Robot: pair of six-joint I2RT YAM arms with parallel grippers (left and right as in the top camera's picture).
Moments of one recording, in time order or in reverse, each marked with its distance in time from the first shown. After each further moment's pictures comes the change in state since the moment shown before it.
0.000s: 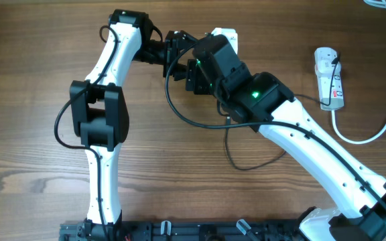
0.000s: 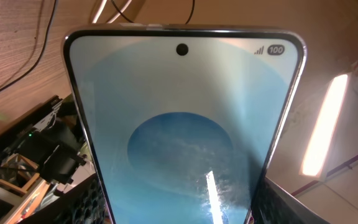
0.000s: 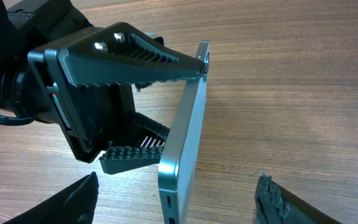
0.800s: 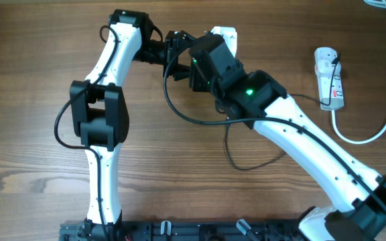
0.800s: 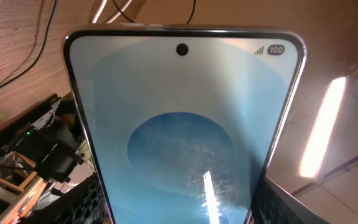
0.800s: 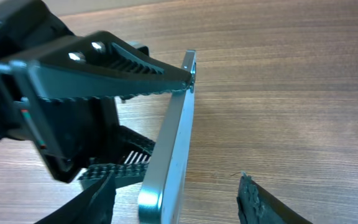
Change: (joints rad) left arm 0.000 0.000 0.000 0.003 0.000 -0.018; right arm 0.000 0.039 0.000 0.023 0.063 0.003
